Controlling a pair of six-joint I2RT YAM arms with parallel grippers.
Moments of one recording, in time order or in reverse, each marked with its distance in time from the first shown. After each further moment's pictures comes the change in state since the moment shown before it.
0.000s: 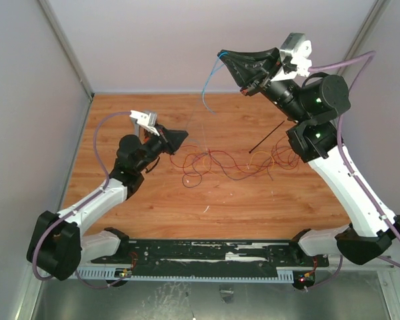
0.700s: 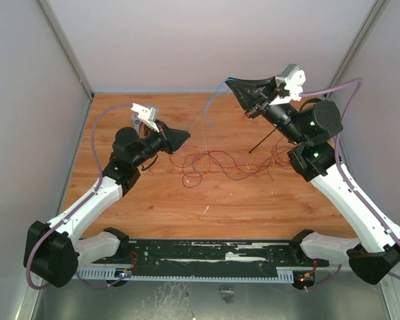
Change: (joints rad) left arm 0.002 -0.051 0.131 -0.234 0.093 0.002; right arm -0.029 -0.179 -0.362 0.056 0.081 -0.011
